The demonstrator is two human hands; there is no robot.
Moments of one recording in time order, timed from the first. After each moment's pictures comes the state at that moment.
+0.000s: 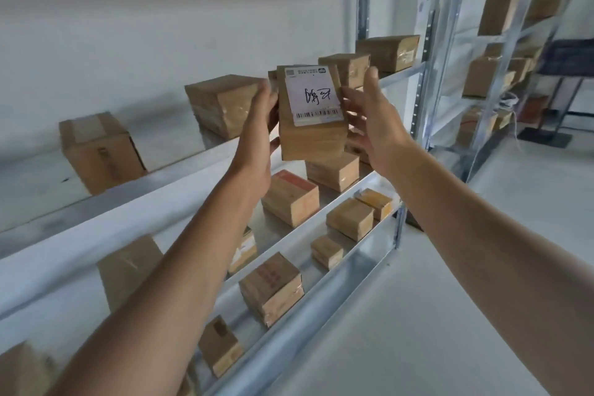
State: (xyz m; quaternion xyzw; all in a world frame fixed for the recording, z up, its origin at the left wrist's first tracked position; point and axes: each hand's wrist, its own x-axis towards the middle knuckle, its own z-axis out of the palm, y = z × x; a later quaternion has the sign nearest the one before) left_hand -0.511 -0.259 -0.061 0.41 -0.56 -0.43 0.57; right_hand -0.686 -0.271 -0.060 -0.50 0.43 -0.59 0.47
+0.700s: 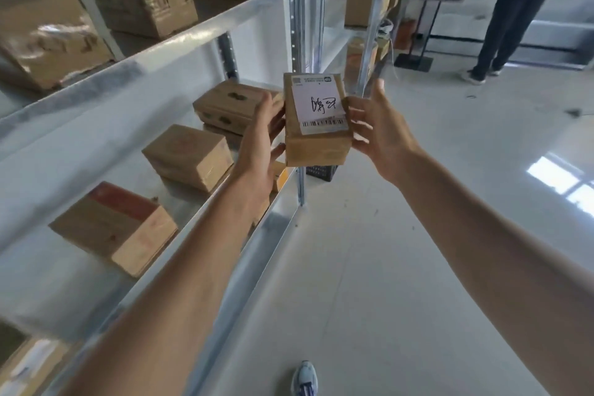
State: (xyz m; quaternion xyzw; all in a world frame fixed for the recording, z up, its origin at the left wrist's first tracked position) left_hand -0.807 -0.499 -0.211 0.37 -0.54 -0.63 0.42; right_hand -0.989 -0.442 -0.202 -0.33 0.57 -0.60 0.45
